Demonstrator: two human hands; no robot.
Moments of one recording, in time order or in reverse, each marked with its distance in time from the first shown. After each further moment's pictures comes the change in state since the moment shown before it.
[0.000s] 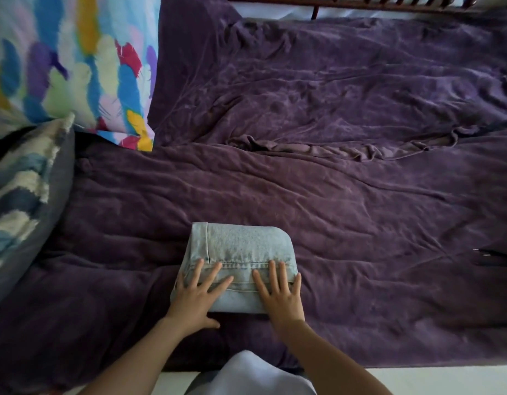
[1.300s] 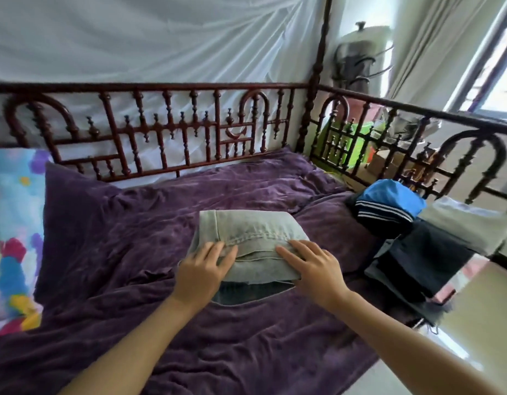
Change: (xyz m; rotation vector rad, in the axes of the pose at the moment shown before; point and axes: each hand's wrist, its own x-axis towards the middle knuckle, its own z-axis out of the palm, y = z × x) left_hand -0.037 0.159 -0.286 0.321 1.479 0.611; right_hand -0.223 0.182 -0.180 -0.081 1.132 0.292
